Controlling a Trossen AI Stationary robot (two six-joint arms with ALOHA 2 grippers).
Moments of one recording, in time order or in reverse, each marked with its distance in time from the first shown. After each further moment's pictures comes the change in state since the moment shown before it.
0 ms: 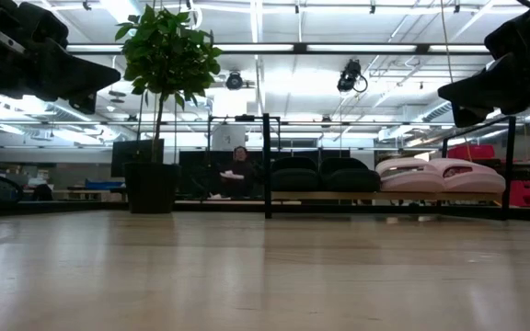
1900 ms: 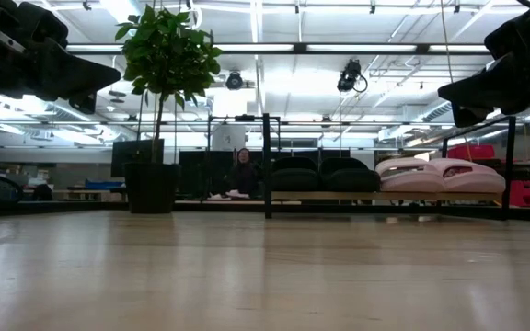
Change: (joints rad) left arm 0.000 0.000 0.000 0.002 0.001 0.001; right arm 0.000 0.000 0.000 0.000 0.000 0.000
